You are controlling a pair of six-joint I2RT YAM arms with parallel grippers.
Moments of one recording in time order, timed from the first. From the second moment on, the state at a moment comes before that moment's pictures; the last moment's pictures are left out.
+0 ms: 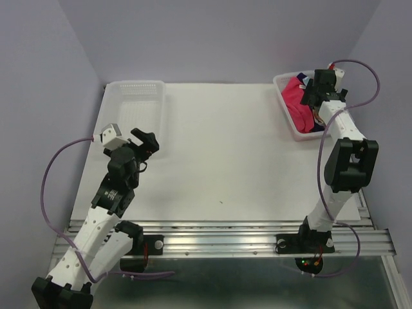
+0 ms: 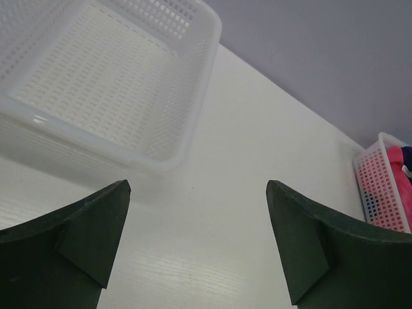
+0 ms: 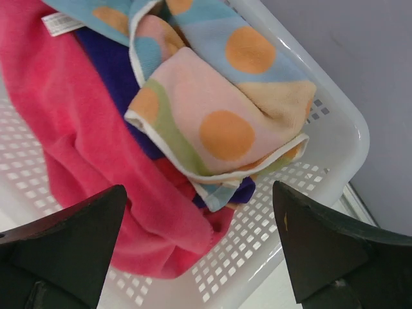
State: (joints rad) left arm -0.36 0.65 0.63 -0.18 -0.46 -0.65; right arm -0.06 1.83 1.61 -0.44 0.51 0.24
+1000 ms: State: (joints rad) left arm -0.36 0.77 0.63 -0.12 -0.41 -0.65; right arm -0.11 2.09 1.76 -0.36 0.50 0.20
